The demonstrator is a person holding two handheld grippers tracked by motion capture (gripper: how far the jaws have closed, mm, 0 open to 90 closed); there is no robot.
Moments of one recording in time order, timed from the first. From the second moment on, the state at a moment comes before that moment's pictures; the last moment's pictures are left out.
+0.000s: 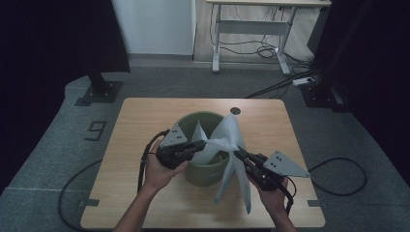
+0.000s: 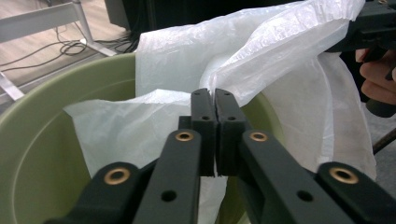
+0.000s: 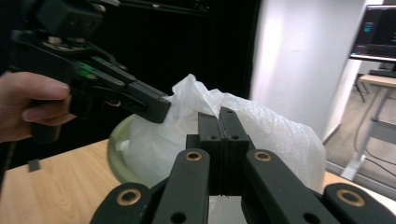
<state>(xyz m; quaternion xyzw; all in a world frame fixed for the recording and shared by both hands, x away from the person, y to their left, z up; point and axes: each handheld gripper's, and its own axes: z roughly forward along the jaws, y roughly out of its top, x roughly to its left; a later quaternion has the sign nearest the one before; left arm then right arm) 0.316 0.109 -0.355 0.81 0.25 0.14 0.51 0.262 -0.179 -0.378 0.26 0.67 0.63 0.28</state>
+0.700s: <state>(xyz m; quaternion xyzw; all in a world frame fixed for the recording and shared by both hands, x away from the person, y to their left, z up) 0.336 0.168 -0.365 0.76 0.37 0.15 0.51 0.246 -0.220 -0.436 0.32 0.67 0.61 0.27</state>
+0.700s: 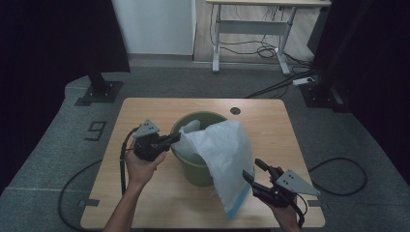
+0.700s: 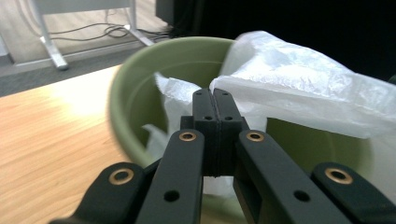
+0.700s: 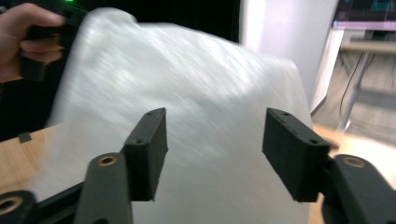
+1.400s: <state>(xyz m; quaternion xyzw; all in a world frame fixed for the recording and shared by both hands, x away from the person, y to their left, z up) 0.352 0.194 -0.374 0.74 0.40 0.14 0.52 0.300 -0.245 -0.472 0.38 0.66 0.61 0.22</state>
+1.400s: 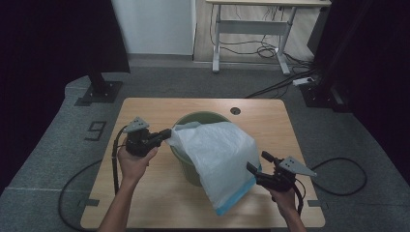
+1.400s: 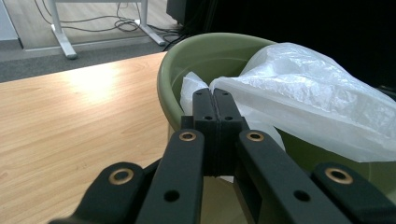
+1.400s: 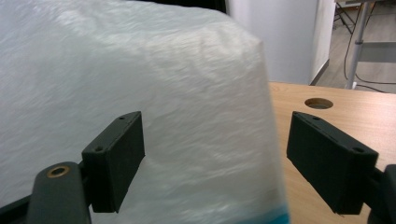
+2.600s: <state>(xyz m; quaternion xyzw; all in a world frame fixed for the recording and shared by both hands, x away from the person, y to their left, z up) 0.348 0.162 -0.378 0.77 0.38 0.14 0.50 0.258 -0.211 -0.454 0.32 0.67 0.63 0.21</state>
